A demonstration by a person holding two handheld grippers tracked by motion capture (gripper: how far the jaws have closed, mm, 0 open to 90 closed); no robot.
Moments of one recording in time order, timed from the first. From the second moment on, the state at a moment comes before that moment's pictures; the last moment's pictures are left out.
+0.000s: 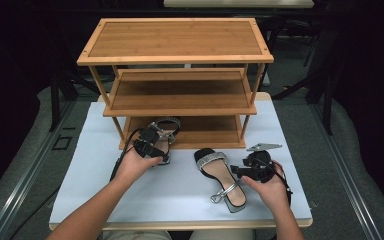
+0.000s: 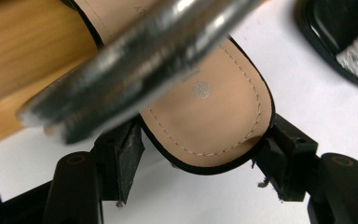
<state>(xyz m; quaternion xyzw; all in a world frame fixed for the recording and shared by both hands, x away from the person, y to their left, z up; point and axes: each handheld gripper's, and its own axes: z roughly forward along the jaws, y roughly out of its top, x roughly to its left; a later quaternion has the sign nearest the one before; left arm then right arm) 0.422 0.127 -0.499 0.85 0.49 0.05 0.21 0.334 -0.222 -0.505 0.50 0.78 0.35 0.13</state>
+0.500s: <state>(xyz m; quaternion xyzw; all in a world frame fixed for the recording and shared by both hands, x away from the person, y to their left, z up) 0.456 0.128 -0.496 0.88 0.43 0.07 0.20 0.334 -0.222 -0.505 0.50 0.78 0.36 0.13</state>
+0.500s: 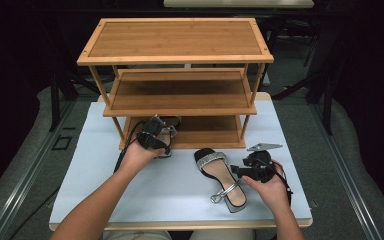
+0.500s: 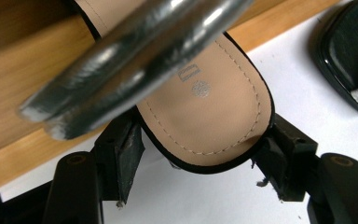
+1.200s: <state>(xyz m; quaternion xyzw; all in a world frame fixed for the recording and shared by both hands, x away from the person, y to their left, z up) 0.459 0.129 -0.508 0.86 0.46 0.08 0.21 0.334 -0.221 -0.506 0.49 0.78 0.35 0.13</state>
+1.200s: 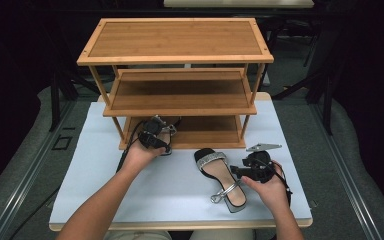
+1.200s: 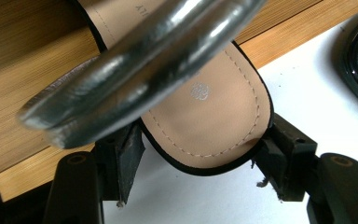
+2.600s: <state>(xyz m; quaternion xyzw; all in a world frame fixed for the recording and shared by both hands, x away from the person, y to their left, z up) 0.383 0.192 -0.483 0.85 0.44 0.01 0.28 0.340 -0.185 -0.478 0.49 0.84 0.24 0.06</state>
